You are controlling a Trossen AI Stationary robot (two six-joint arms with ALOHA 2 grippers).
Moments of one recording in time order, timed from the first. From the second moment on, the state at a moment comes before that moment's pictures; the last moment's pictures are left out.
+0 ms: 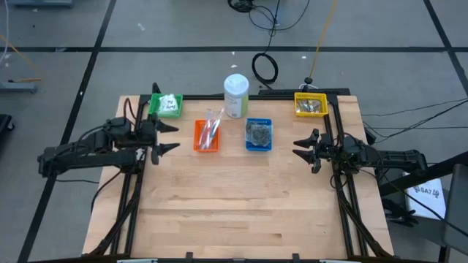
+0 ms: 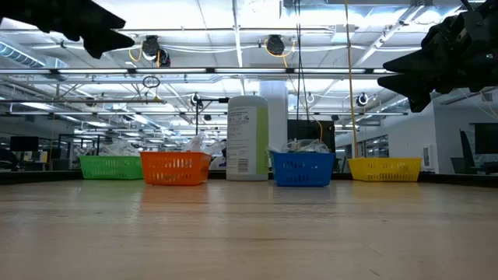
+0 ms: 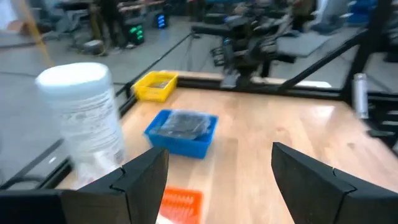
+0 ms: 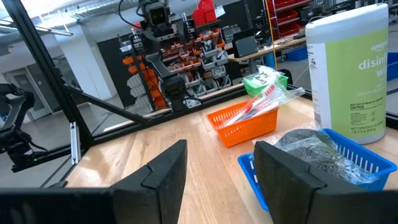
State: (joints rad) left arm 0.22 0.37 0.50 -0.29 0.10 0.02; right arm -0.06 0.06 0.01 0.07 0.08 0.30
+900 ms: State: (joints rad) left arm 0.22 0.07 0.06 0.11 -0.01 -0.03; right arm -0.06 0.06 0.01 0.07 0.08 0.30
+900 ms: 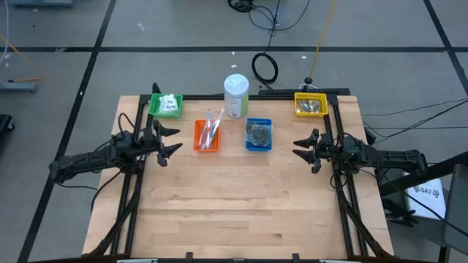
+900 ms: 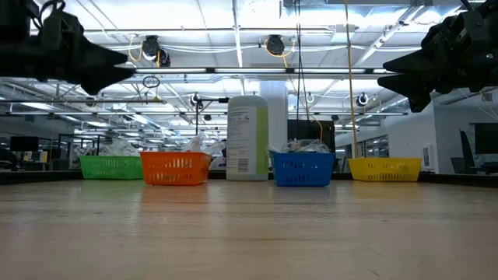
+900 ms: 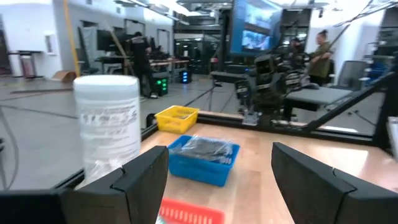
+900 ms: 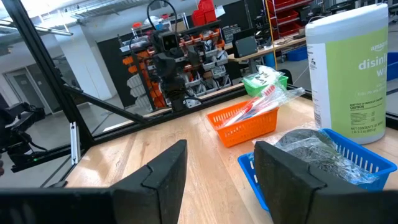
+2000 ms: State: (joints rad) left arm 0.00 0.08 0.01 0.05 -0.12 -0.01; right arm -0.06 0.06 0.01 0.07 0.08 0.30
